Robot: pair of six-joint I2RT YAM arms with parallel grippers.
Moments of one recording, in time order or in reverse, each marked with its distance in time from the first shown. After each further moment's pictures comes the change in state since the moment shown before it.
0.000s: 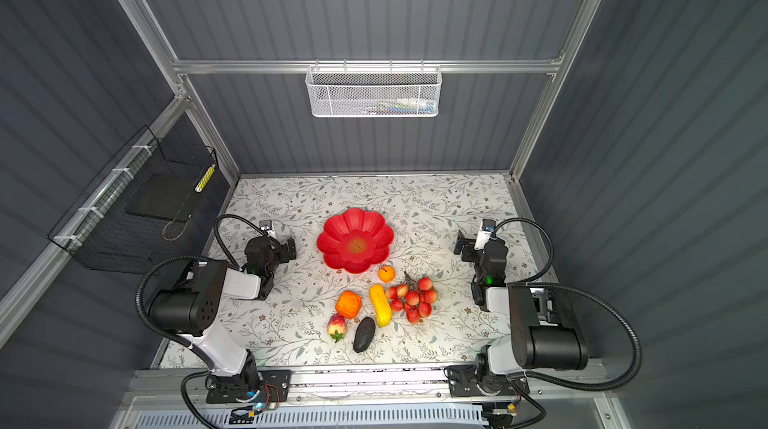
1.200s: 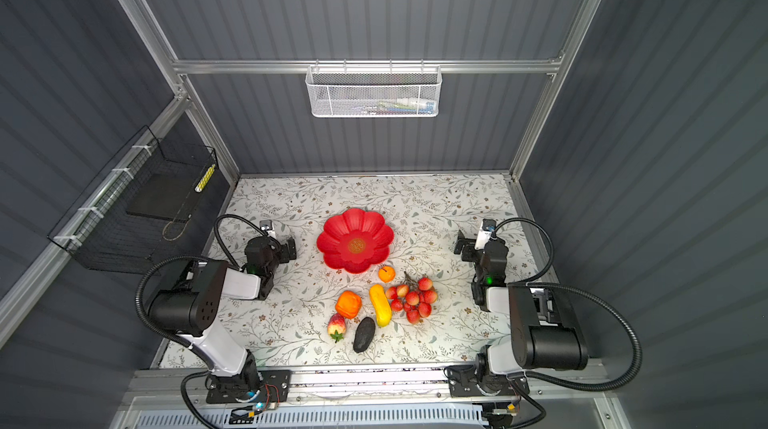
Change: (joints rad) left arm 0.000 -0.016 0.000 -0.022 0.012 0.003; right arm -0.003 0.000 0.001 0.010 0.002 0.004
